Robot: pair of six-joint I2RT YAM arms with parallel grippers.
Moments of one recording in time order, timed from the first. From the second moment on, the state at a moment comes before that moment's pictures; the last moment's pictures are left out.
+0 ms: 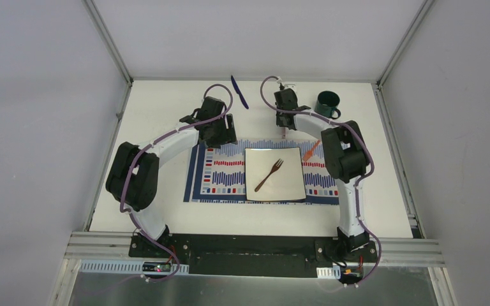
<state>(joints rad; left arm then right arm) -0.47 1.72 1.20 -0.31 0.07 -0.47 0.44 2.20 1.60 -0.25 0.31 0.30</state>
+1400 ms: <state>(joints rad) -0.49 1.72 1.20 -0.27 0.12 -0.51 0.43 1.67 1.09 -0.32 0.37 0.37</state>
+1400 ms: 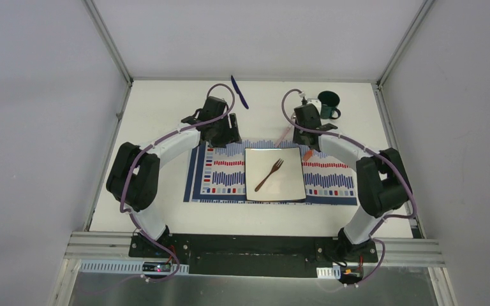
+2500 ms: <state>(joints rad) -0.48 1.69 1.20 -0.32 0.12 -0.48 0.51 2.03 1.25 0.01 0.45 0.57</state>
